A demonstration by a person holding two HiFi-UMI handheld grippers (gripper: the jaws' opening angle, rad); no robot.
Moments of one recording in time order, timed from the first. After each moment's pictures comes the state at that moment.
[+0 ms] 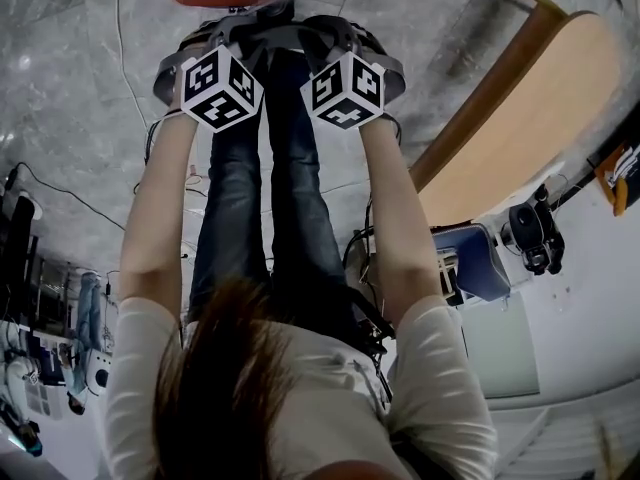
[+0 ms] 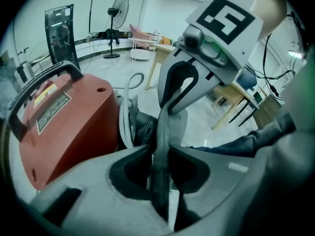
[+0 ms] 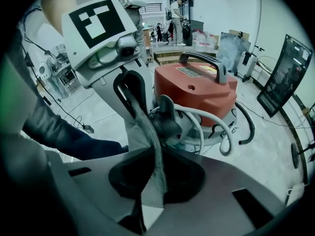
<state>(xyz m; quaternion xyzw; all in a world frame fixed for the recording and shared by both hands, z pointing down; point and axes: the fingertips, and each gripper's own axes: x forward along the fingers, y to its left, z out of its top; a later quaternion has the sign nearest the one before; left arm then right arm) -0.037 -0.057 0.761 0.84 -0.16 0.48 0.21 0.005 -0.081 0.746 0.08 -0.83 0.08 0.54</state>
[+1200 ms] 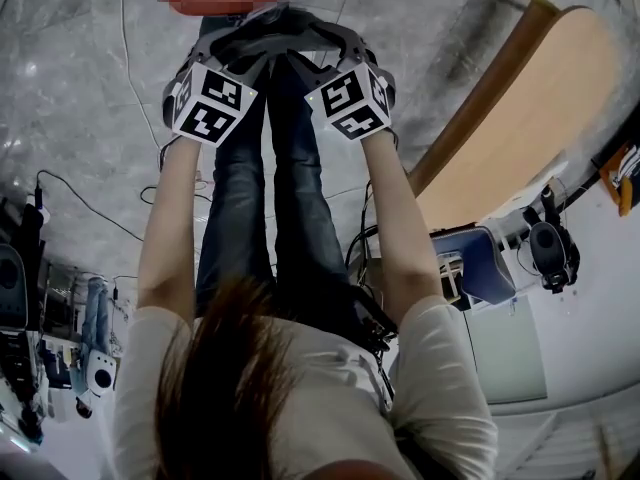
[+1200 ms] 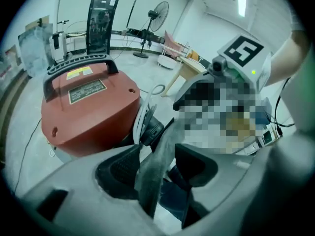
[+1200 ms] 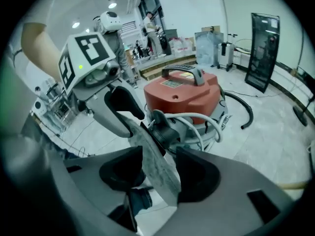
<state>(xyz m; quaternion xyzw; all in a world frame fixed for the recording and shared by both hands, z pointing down) -0.049 -0.062 0.736 0.80 -0.27 0.41 0.34 0.004 -0.083 0.718 0.14 -0.86 0.20 0.46</state>
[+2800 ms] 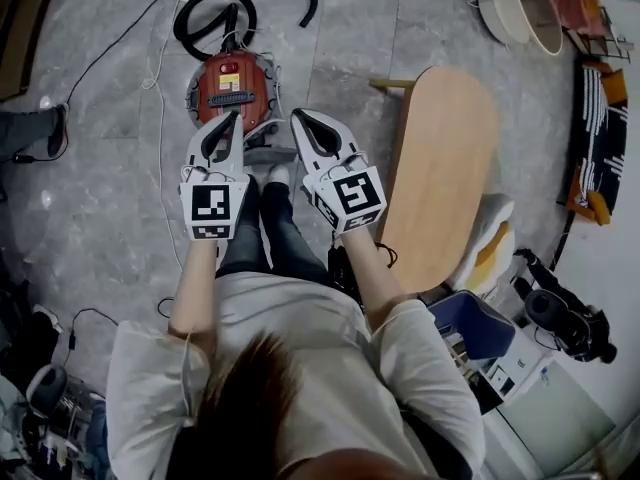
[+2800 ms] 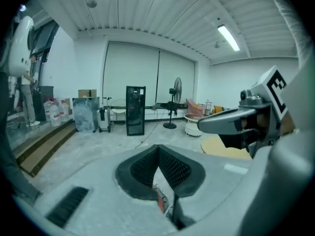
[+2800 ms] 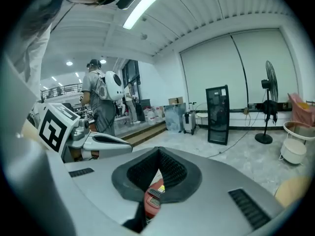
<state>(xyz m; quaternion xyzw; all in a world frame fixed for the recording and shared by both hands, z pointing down) -0.087 -0.172 0.306 0.82 -0.54 0.15 0.14 0.002 -0.177 0.279 0.38 -0.90 0.14 0.15</state>
